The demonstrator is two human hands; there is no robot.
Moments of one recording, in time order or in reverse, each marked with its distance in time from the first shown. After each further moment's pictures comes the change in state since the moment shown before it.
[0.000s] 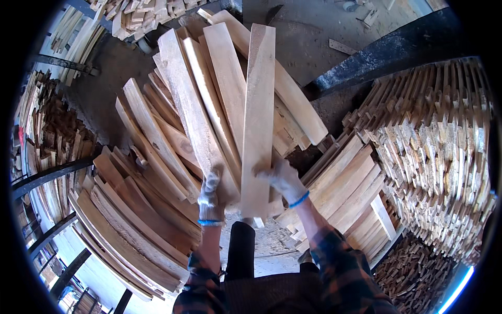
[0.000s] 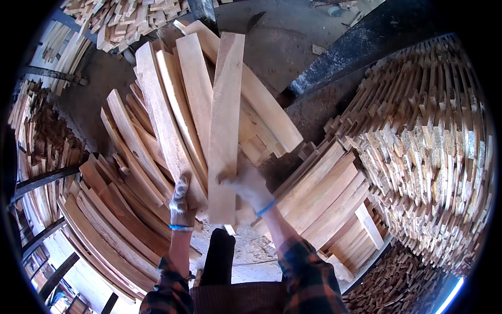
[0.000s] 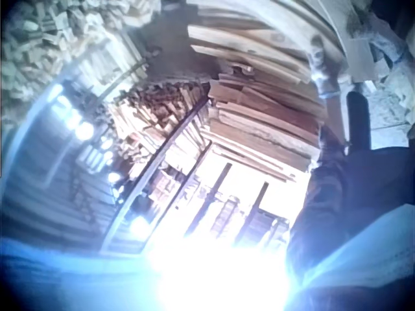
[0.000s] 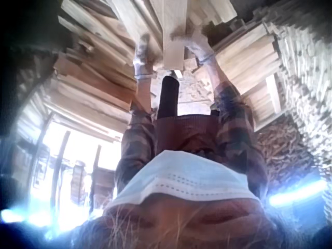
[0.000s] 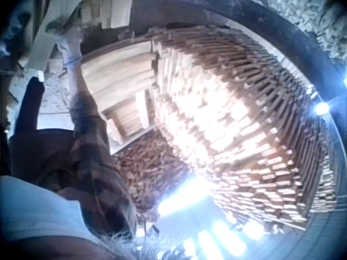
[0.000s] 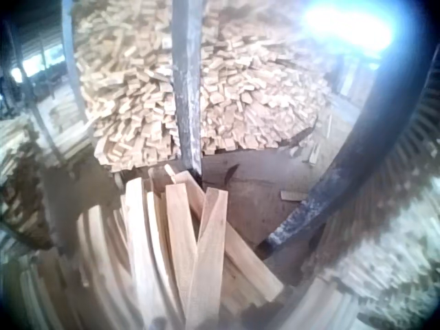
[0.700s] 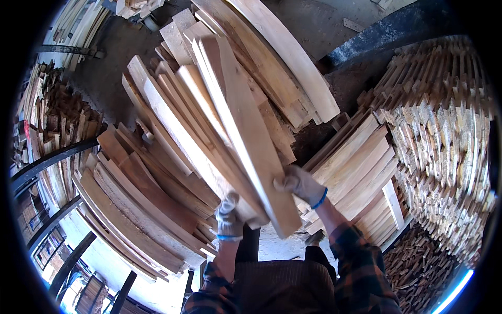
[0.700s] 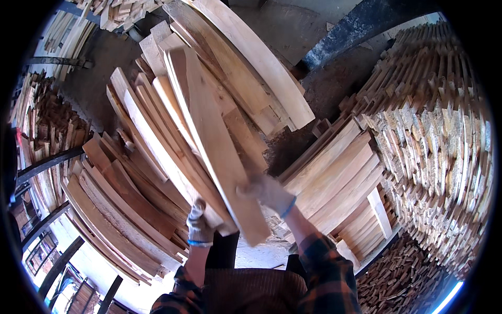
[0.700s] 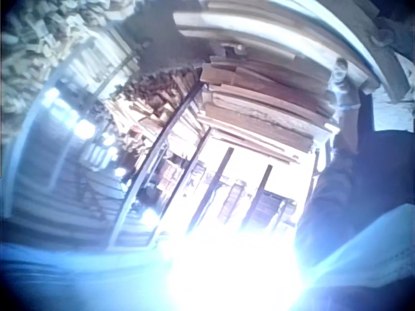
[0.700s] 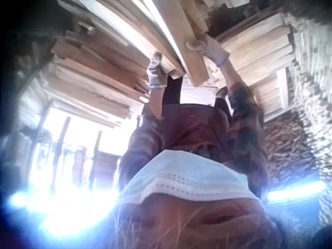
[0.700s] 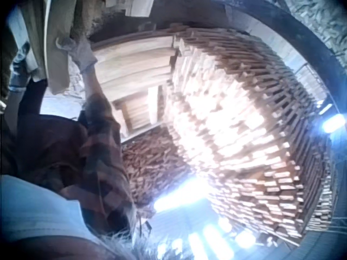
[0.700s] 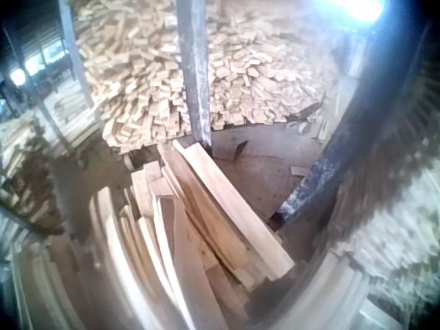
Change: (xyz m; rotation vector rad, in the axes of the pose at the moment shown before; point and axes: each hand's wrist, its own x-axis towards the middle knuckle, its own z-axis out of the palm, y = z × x) left_hand -0.106 -0.053 -0.079 -0.275 0.132 -0.230; right_hand -0.077 0.052 -0.004 0.237 -0.357 0.305
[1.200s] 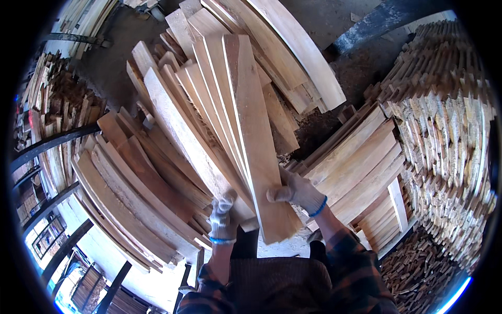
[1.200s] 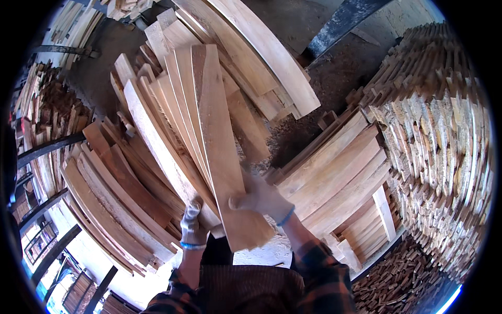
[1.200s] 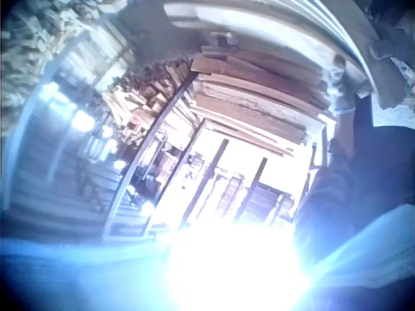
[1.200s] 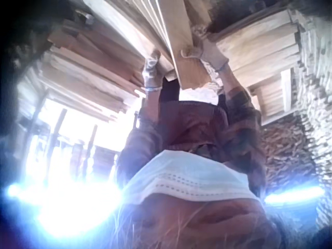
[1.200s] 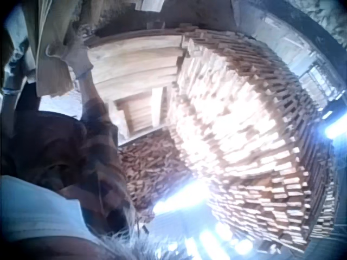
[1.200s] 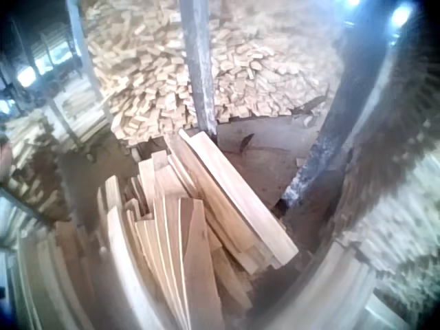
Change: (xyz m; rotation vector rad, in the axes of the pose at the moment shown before) left_hand -0.030 -0.011 -0.026 0.207 0.079 0.164; right_hand -0.035 -0.021 0.037 -0.077 -0.143 -0.041
